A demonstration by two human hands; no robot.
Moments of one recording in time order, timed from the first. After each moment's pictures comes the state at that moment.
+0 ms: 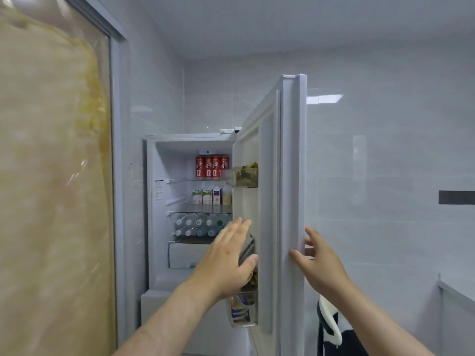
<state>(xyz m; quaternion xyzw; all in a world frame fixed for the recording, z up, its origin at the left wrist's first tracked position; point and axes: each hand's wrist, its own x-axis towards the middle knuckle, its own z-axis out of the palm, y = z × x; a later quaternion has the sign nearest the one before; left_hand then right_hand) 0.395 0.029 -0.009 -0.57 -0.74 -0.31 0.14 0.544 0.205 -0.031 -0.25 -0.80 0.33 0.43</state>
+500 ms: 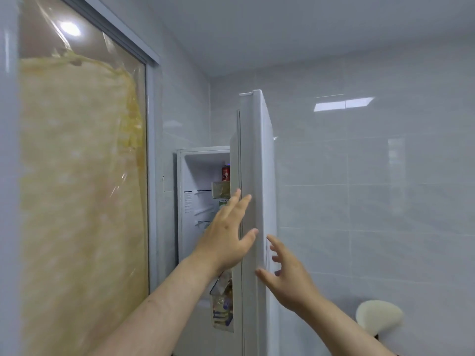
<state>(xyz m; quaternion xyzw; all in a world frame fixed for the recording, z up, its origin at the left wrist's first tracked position) 0.375 -0.005 0.051 -0.53 -0.75 -0.33 0.23 0.470 0.143 -0.032 -0.13 -0.87 0.31 0.36</state>
